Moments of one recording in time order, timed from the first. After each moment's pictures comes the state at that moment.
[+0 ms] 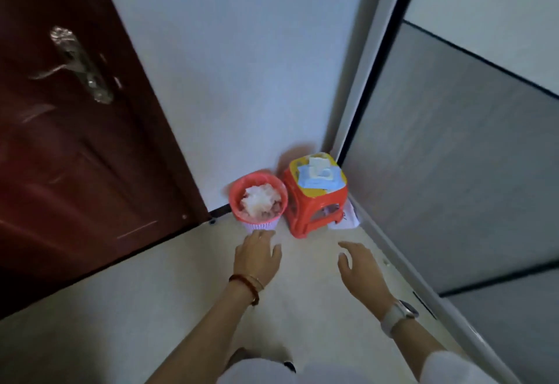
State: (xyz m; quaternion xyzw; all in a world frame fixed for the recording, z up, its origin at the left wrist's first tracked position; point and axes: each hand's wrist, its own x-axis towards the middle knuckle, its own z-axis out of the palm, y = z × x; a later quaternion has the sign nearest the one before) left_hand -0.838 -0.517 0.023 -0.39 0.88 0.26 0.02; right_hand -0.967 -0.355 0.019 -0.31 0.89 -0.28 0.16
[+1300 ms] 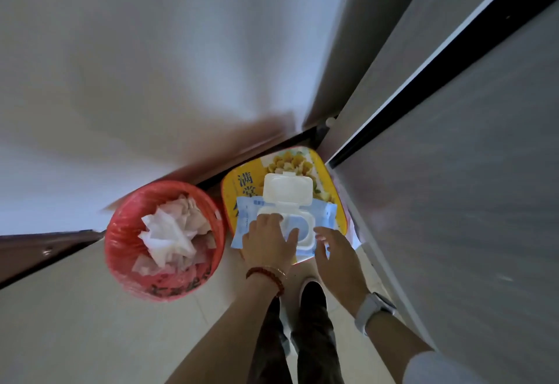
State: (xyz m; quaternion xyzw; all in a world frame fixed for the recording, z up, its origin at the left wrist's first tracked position) left_hand -1.360 -0.720 -0.341 -0.51 0.79 0.32 0.12; right_hand -1.431 -0.614 -0.329 -0.23 0.87 -0.28 0.35
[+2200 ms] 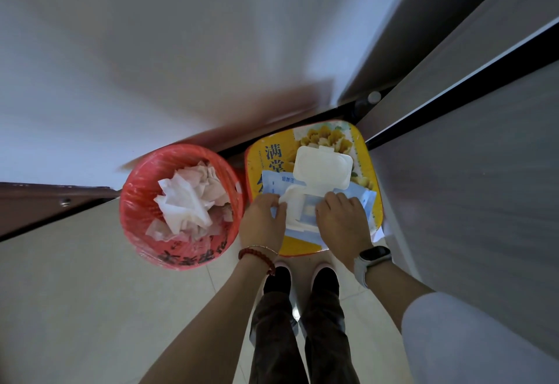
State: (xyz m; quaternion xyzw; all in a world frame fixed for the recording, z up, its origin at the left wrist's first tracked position) left_hand -1.321 -0.748 -0.373 -0.59 0.69 0.41 -0.03; right_hand -1.440 -0.669 -0.375 -0.62 0.77 0.08 0.12
